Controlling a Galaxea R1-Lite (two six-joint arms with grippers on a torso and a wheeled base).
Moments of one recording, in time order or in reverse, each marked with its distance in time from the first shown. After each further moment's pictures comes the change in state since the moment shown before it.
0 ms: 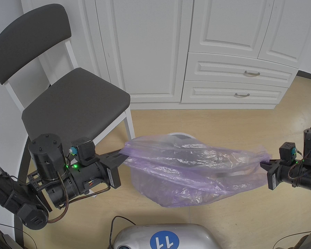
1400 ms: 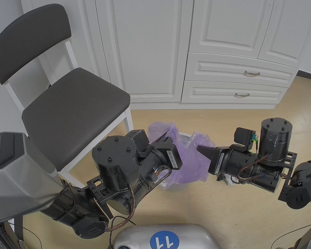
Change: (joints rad) left arm -0.299 0.266 -0.338 -0.106 0.460 -0.229; right arm 0.370 0.342 -0.166 -0.469 0.043 0.698
